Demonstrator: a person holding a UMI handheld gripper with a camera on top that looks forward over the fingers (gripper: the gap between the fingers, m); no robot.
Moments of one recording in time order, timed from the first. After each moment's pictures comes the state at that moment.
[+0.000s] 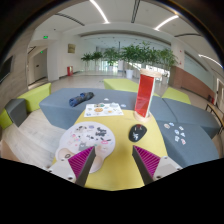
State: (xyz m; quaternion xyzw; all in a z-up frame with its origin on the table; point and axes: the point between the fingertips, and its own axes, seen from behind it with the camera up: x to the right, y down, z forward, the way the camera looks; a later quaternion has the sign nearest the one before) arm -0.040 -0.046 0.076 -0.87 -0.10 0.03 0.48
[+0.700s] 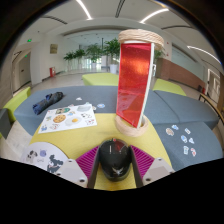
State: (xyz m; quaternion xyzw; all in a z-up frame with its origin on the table) arm 0.020 0.155 -0.012 -0.88 -0.03 -0.01 0.47
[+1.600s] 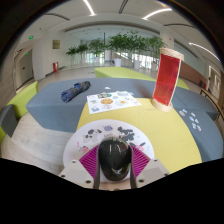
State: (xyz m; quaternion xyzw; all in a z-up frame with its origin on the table) arm -0.139 0.033 -0.010 -0.90 -0.03 0.00 0.43
